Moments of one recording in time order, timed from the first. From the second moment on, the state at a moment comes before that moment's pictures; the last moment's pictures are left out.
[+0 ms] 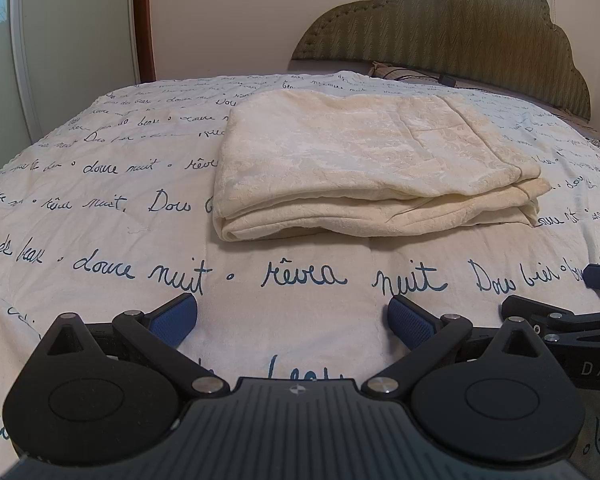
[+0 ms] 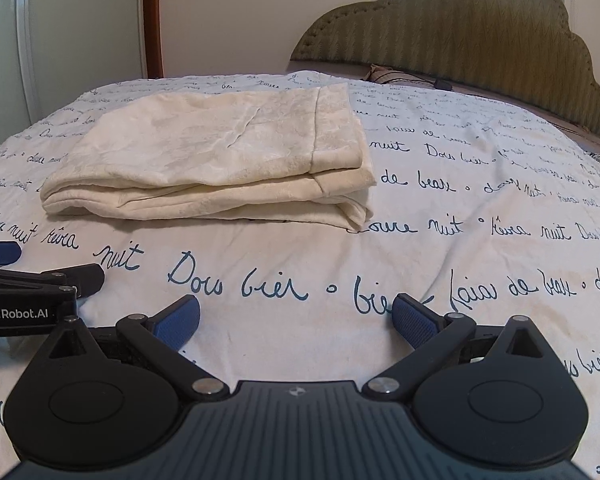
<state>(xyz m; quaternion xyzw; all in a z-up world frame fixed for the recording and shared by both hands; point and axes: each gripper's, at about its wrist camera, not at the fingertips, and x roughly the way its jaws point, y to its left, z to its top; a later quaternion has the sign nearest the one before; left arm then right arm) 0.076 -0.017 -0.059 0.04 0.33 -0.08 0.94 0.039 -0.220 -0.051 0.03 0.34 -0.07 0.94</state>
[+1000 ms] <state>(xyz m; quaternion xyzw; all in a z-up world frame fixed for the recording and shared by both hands) 0.077 -0.017 -0.059 0.04 0.33 -0.08 0.94 0.040 -0.220 -0.054 0.03 0.34 -0.07 0.94</state>
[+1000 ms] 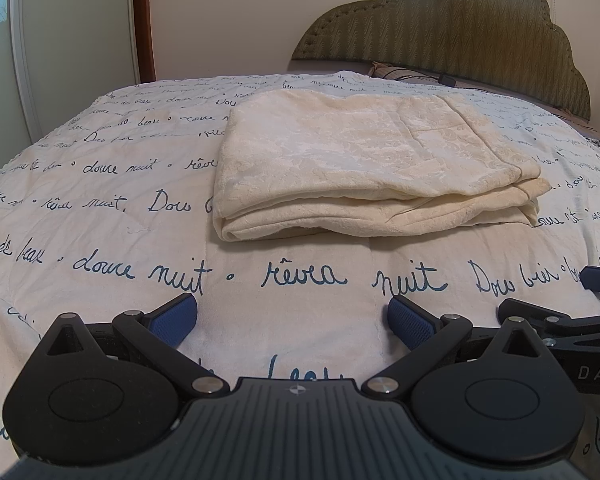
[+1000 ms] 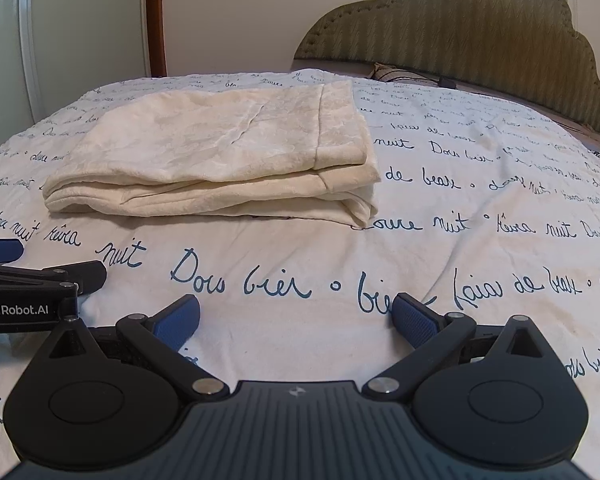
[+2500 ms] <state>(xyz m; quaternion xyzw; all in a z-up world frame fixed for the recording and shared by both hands) 0.077 -0.017 -0.059 0.04 0.33 -0.08 0.94 0.042 -0.221 -0.055 0.03 0.34 -0.05 0.94</state>
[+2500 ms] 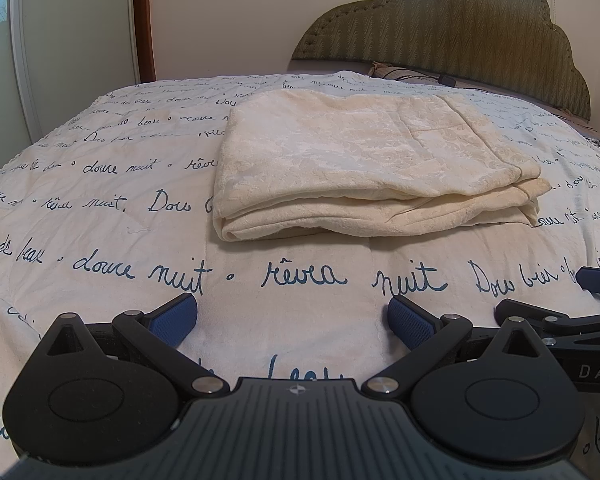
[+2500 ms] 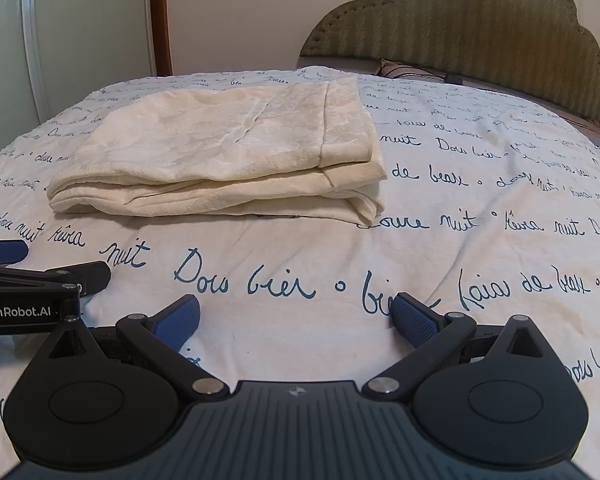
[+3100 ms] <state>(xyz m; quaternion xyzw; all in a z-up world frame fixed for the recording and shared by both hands) 0.077 -0.017 -0.060 0.04 0.33 -0.08 0.94 0.042 -0.222 -0.055 0.03 0.34 -0.05 0.94</state>
